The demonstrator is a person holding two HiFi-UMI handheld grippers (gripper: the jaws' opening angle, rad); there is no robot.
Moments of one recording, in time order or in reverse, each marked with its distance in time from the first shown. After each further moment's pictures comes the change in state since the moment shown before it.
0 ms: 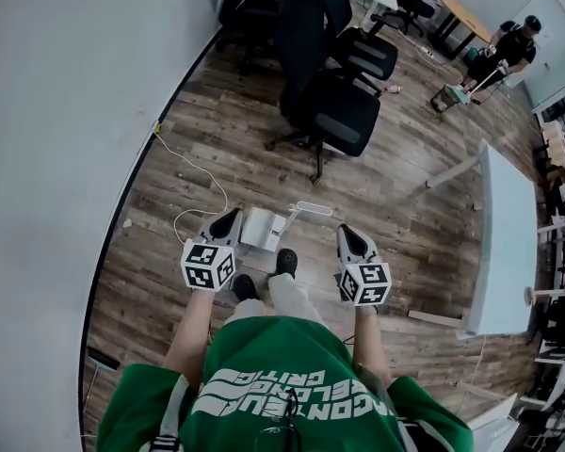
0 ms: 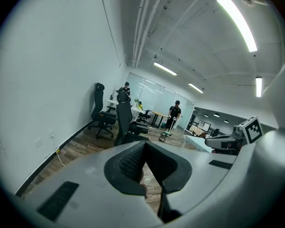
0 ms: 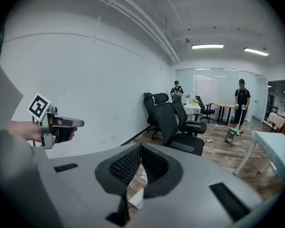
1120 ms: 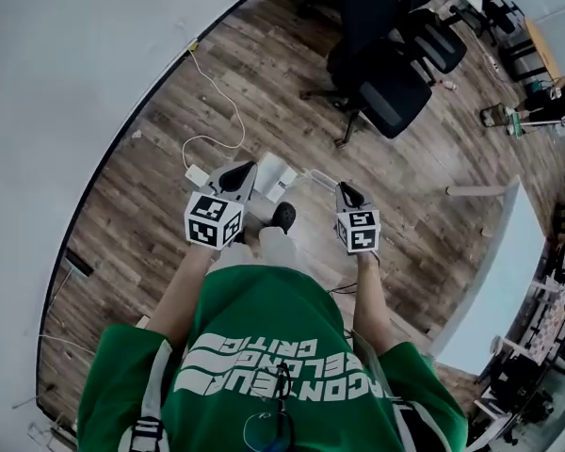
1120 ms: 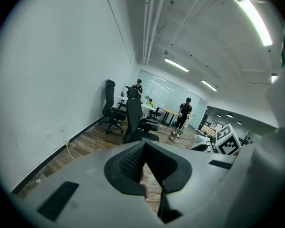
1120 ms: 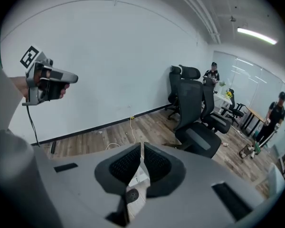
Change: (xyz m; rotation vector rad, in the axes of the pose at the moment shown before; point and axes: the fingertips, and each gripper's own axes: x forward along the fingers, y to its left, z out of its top) left arm 0.031 0.001 -0.014 -0.054 0.027 0.139; right arm 0.127 -0.030 -0.066 -0.309 0.318 0.238
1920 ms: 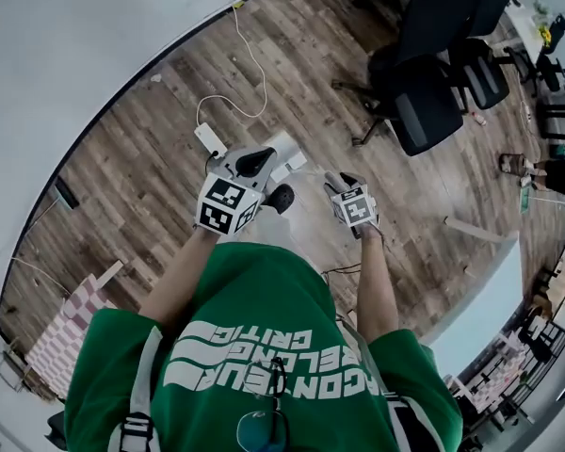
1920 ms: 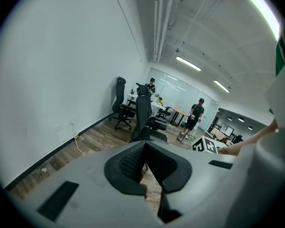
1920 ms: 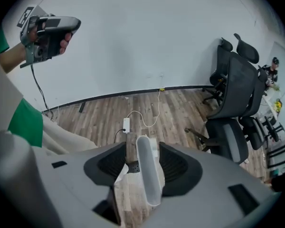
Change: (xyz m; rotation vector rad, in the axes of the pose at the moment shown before) left arm 0.014 0.012 -0.012 -0.080 0.022 0.121; right arm 0.111 0.018 -0.065 -0.327 0.386 0.353
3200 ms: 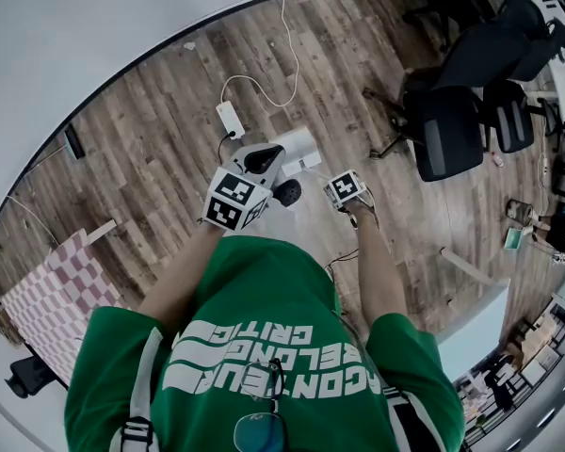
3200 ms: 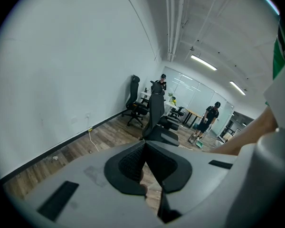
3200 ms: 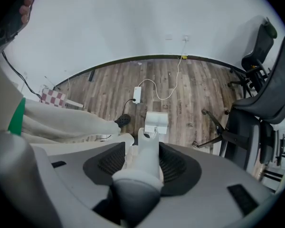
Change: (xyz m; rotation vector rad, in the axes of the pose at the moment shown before) left arm -0.014 0.032 -0.027 -0.091 0.018 0.150; right arm 0.111 0.010 -0.033 -0.153 0.412 0.149
